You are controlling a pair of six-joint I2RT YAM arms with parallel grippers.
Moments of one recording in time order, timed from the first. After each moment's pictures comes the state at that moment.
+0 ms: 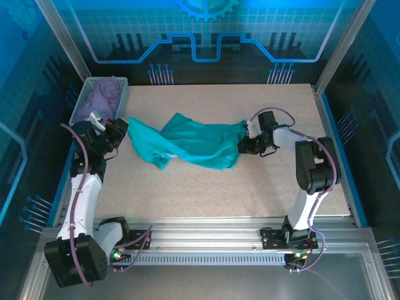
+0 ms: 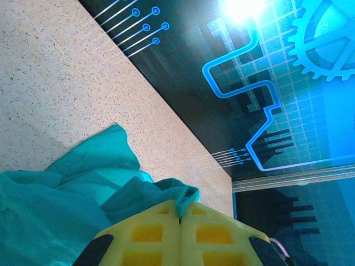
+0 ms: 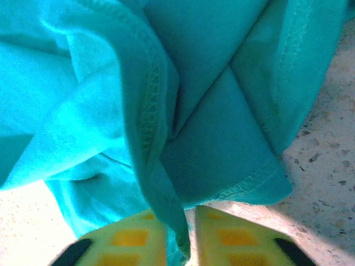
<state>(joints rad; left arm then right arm) 0.25 0.98 0.76 -0.09 0.52 -0.94 0.16 1.84 1.11 -0.48 -0.53 0.12</state>
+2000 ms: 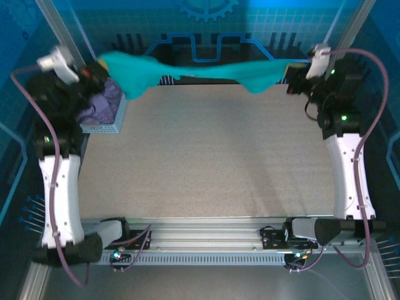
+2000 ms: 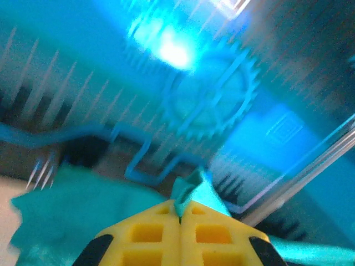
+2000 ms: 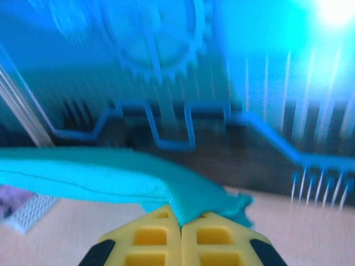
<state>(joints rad) 0.18 1.06 1.42 -0.37 0.42 -0.68 -0.04 1.25 1.52 -0.49 -0.40 0.11</state>
